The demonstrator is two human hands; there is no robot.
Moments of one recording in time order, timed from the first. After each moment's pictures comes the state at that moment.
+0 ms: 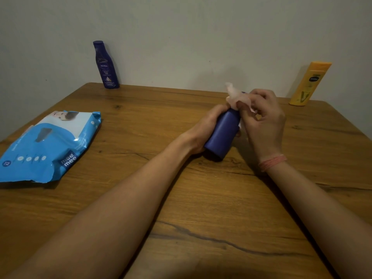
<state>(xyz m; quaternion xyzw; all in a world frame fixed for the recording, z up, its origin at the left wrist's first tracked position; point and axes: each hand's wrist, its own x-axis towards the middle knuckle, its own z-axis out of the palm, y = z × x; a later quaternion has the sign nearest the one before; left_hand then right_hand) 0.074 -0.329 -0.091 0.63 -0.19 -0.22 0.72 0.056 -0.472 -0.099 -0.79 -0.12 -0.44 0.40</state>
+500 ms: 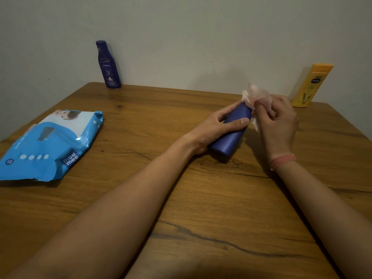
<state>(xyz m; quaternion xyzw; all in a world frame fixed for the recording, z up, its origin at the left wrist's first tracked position) 0.075 -0.333 -0.094 0.67 -0.21 -0.20 0.69 0.065 -0.492 -0.102 -0.78 -0.05 -0.43 0.45</state>
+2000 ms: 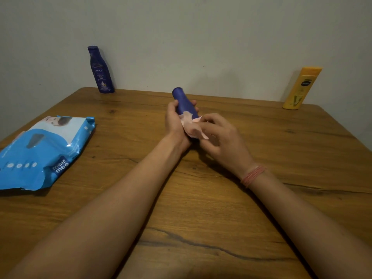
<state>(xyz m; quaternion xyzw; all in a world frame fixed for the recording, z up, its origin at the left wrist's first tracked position) 0.106 -0.312 -0.098 0.35 0.04 -0.08 0.93 0.044 -0.439 -0.110 -0.86 -0.30 -0.26 0.33</state>
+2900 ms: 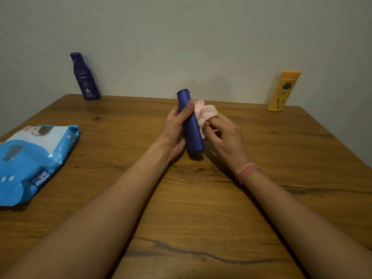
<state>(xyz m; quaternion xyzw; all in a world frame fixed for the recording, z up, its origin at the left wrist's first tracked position) 0.096 -0.321 -0.097 0.42 -0.07 -0.12 0.90 0.056 -0.461 -0.108 -0.84 -0.19 -0.27 0.44</state>
